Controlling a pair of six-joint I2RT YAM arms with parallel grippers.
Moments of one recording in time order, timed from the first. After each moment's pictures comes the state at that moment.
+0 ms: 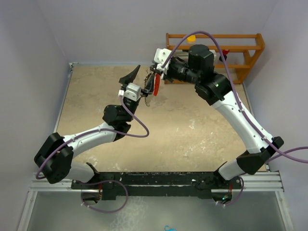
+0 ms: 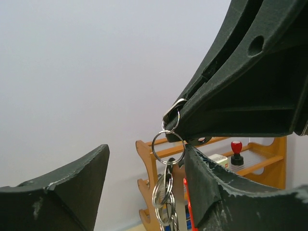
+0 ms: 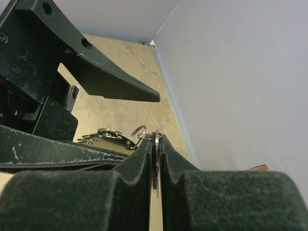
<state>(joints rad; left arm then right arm) -0.78 1.38 0.82 1.26 -0.23 0.33 0.65 1.51 1.83 -0.47 -0.43 -0.64</state>
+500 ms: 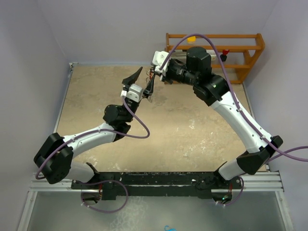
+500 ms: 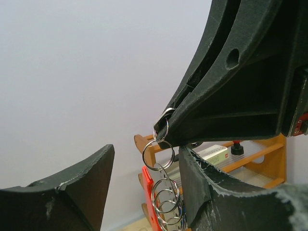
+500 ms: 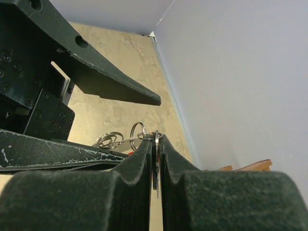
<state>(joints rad) -0.78 1.38 0.81 1.24 -0.19 0.35 0.66 1.50 1.78 -0.46 -0.41 -0.66</state>
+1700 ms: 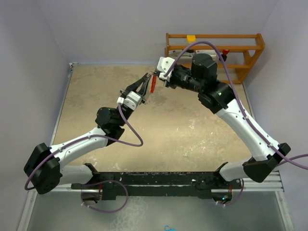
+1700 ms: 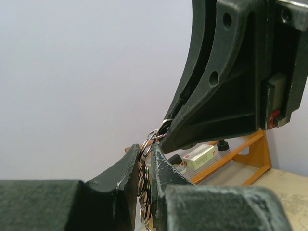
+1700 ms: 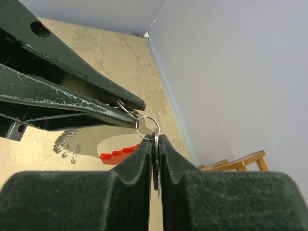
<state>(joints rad) -0.79 1.23 0.78 1.10 -0.05 0.41 0.67 1.40 1.67 -0.41 -0.37 -0.66</state>
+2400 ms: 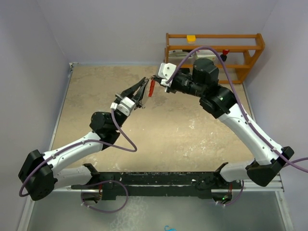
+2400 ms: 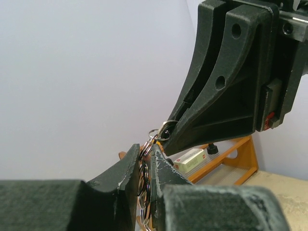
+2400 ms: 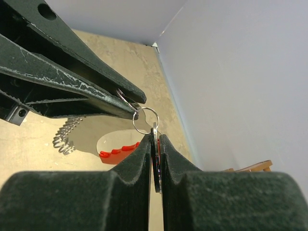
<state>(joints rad) -0.79 1.14 0.72 1.09 0.00 0.39 0.69 1.35 1.60 -0.38 -0.39 -0.66</state>
